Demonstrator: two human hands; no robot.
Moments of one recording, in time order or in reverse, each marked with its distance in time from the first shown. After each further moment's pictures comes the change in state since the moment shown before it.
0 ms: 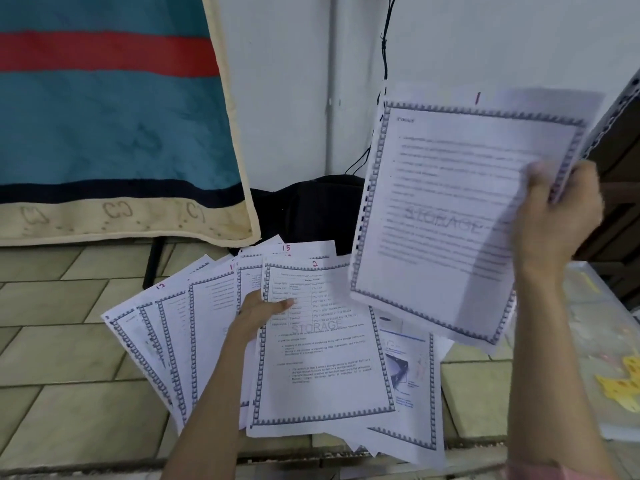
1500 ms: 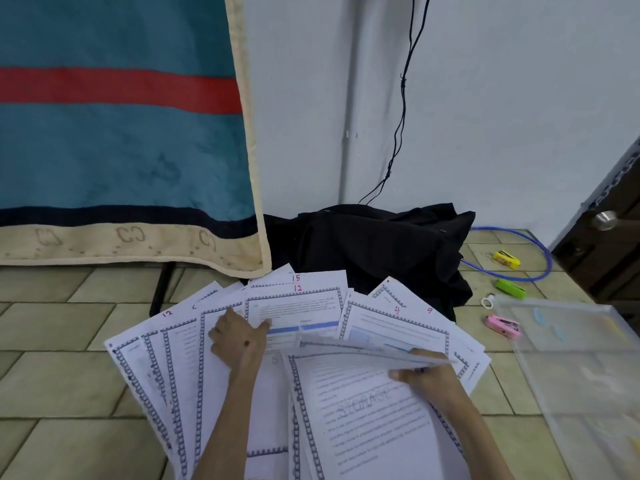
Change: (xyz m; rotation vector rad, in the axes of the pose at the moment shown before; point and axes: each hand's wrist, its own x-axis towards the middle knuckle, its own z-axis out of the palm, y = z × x) left_hand 0.011 0.001 -0.013 0.418 0.667 -0.069; right_hand -0.151 0.098 0.027 0.155 -1.029 0.714
